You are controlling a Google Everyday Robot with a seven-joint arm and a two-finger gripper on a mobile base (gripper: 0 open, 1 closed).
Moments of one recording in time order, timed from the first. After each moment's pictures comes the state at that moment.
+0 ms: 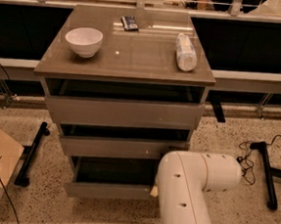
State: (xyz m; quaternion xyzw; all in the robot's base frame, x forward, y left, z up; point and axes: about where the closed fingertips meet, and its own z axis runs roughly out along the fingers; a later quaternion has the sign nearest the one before) arm 0.633 -0.126 0.167 -0.56 0.81 0.14 0.07
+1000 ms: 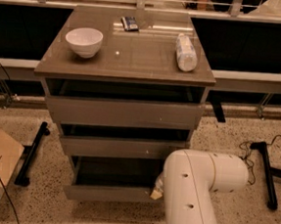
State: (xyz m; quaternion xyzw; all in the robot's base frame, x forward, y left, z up) arm 0.601 -0.131 0.168 -0.54 0.82 0.16 0.06
